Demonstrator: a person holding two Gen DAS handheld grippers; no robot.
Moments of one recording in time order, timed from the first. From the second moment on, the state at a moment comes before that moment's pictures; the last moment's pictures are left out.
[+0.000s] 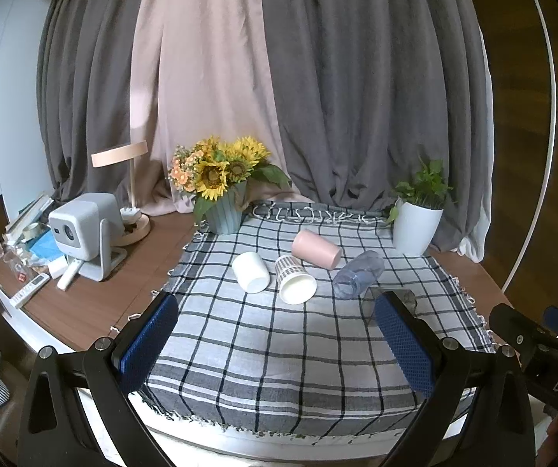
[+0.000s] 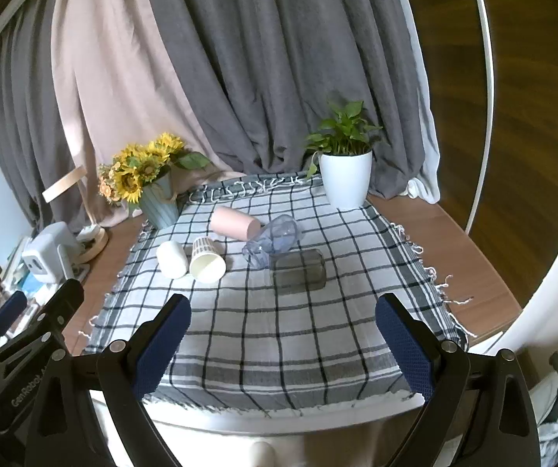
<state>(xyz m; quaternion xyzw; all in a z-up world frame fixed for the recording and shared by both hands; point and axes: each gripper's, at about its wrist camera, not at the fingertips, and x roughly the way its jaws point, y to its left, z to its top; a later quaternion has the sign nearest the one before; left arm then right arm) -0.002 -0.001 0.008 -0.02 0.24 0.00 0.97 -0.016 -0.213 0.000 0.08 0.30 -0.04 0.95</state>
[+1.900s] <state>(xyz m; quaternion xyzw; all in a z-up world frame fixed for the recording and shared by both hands) -0.002 0.001 0.003 -0.02 0.25 0.00 0.97 -0.020 -0.204 0.004 0.09 0.30 -0.04 0.95</state>
